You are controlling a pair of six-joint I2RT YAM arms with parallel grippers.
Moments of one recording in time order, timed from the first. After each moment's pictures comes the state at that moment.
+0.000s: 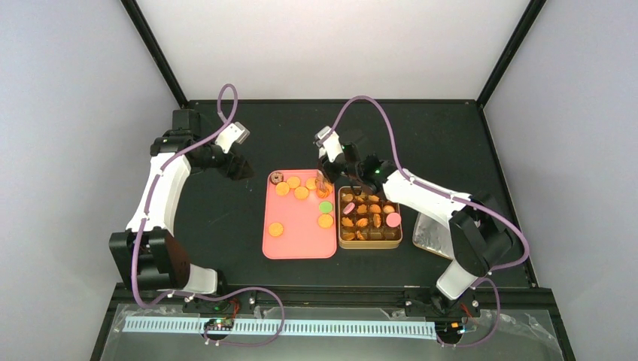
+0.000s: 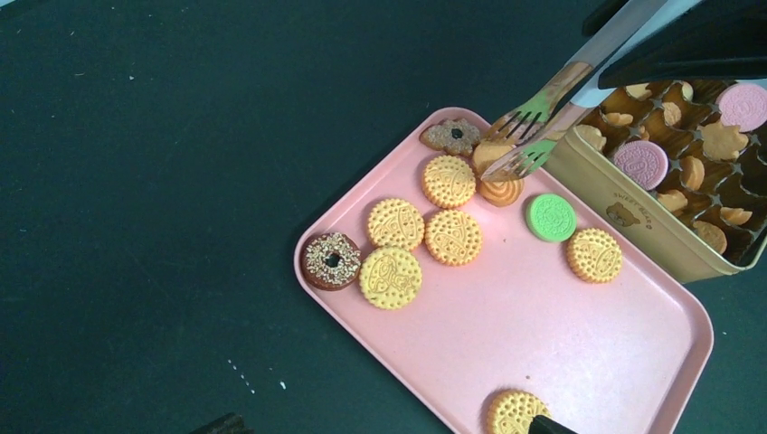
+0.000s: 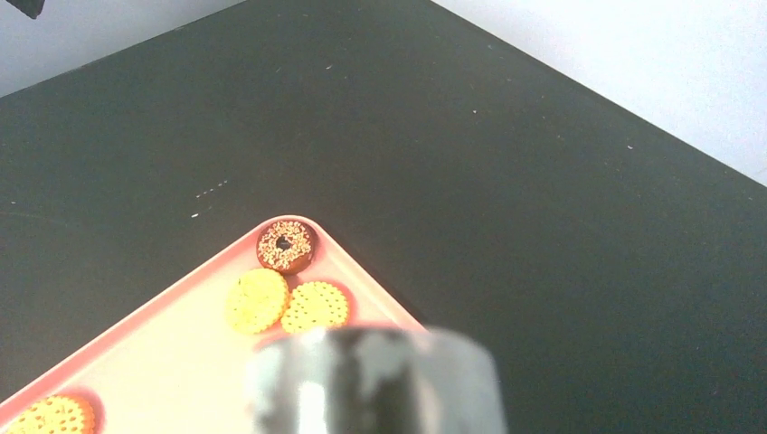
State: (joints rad) left arm 0.10 1.40 1.27 -0.93 0.68 0.62; right arm 0.72 1.64 1.15 -0.03 -0.09 -0.05
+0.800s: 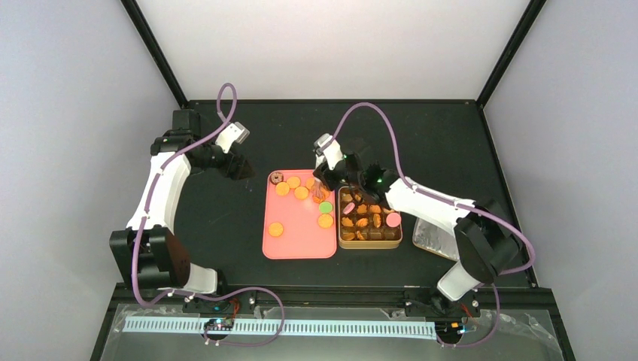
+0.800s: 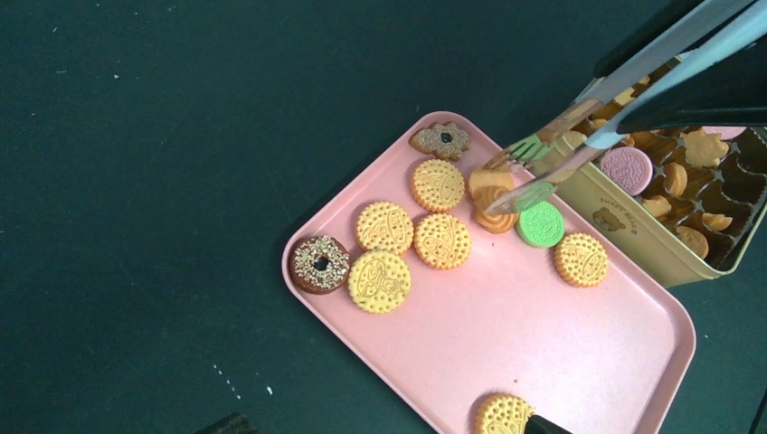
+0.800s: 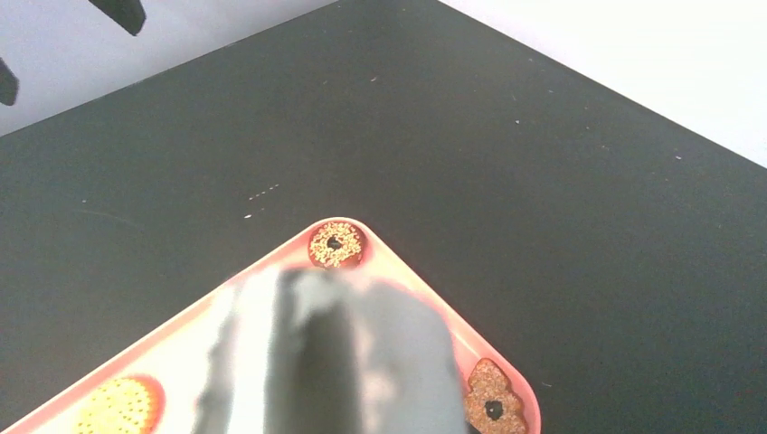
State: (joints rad) left arm 0.10 1.41 1.27 -0.93 0.71 0.62; right arm 0.75 1.59 1.06 0.06 -0.13 -0.02
